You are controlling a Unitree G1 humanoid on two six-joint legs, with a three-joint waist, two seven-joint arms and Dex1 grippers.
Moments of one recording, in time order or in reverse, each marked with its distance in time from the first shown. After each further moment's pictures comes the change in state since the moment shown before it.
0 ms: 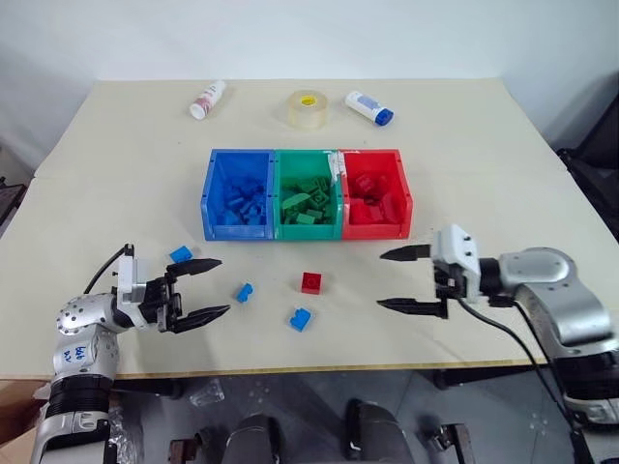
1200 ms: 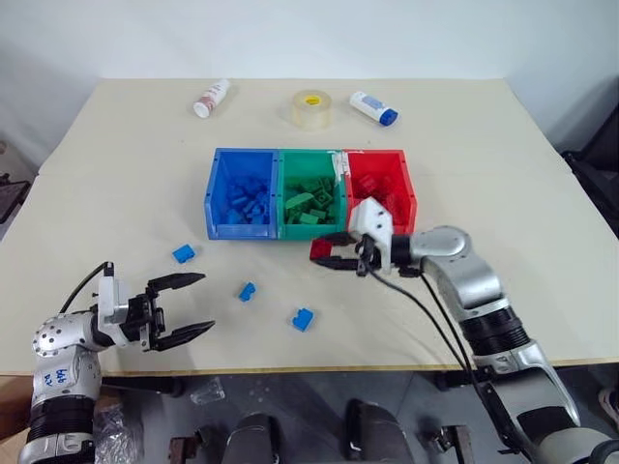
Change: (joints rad) left arm 0.079 0.022 0.055 0.013 0.001 -0.084 -0.020; right arm -0.269 0.256 0.008 0.224 -0.093 -0.008 -0.172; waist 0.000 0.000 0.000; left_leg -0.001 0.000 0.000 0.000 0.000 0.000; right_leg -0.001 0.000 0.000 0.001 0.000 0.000
